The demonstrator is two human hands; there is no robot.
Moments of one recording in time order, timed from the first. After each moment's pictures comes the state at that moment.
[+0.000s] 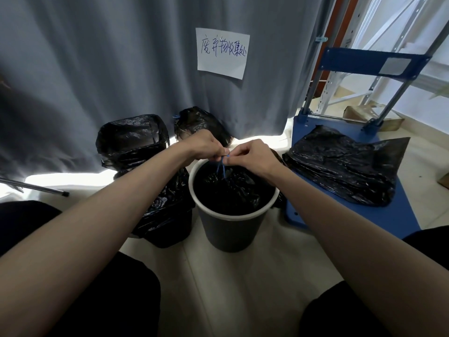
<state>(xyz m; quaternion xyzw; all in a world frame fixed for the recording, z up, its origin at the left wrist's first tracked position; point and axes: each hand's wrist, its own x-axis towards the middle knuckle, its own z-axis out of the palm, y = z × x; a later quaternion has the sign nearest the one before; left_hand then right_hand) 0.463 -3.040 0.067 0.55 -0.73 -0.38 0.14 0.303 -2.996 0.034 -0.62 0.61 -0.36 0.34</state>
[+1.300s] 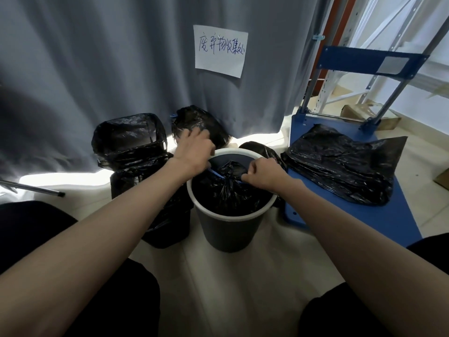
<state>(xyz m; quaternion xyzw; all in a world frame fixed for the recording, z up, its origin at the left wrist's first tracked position) 0.471 -3.058 0.027 0.52 -0.85 0.12 -0.01 0.279 -2.997 0.005 -0.66 0.71 -0.10 0.21</state>
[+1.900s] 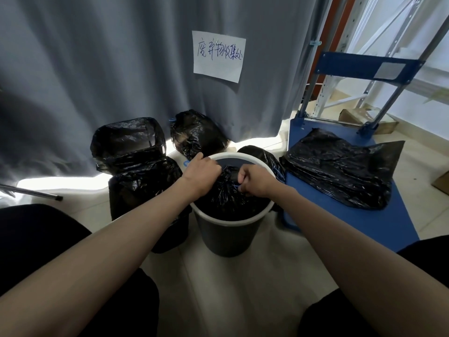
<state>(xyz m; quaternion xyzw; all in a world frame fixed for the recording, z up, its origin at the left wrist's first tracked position) 0.456 -3.036 -0.001 0.44 -0.88 0.17 -0.08 0.285 -2.999 -0.007 -0.65 0.67 -0.17 0.31</state>
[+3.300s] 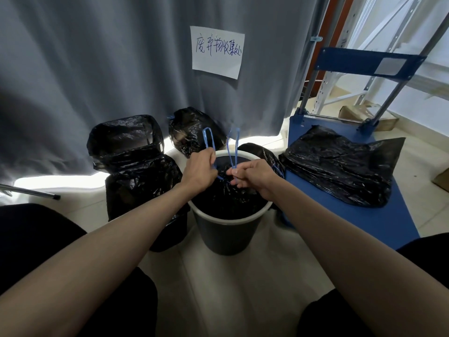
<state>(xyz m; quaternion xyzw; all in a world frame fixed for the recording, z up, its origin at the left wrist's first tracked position) 0.453 -3.037 -0.009 0.57 -0.76 -0.18 0.26 0.294 -3.000 -0.006 -0.42 0.61 -0.39 0.56</state>
